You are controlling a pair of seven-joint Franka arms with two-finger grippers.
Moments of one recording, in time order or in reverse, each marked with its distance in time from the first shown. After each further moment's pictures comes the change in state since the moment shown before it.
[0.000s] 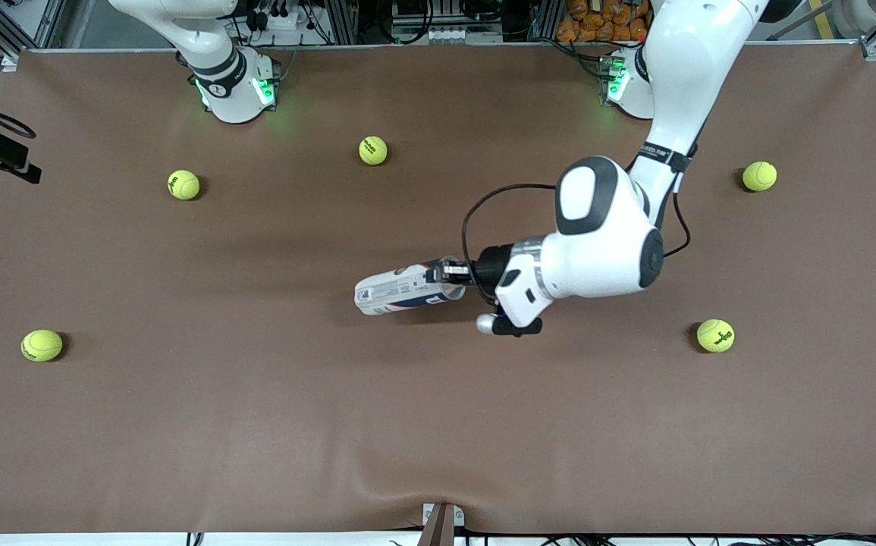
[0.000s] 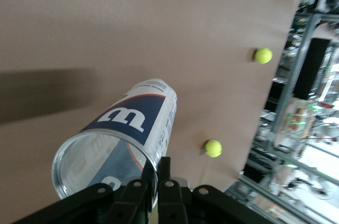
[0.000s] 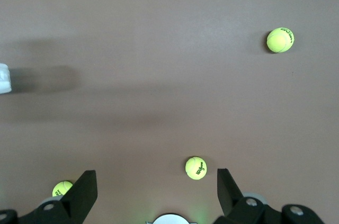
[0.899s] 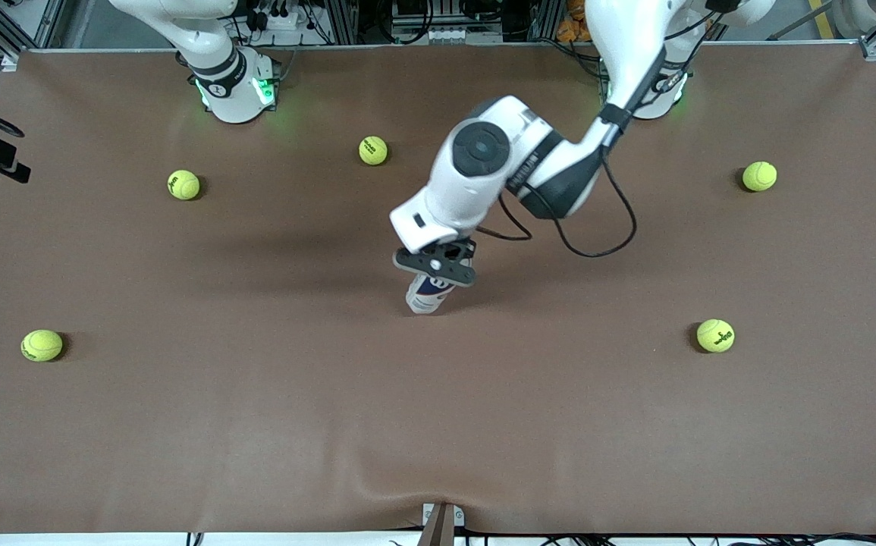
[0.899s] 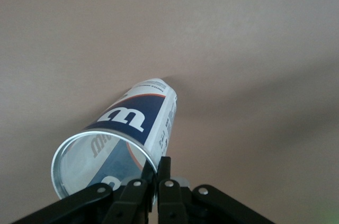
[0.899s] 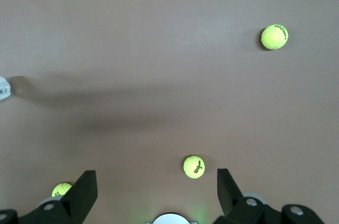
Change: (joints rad) left arm -0.240 0.000 0.004 0.037 0.822 -0.072 -0.269; right arm -0.023 -0.002 -0.001 0.000 0.000 -0.005 0.000
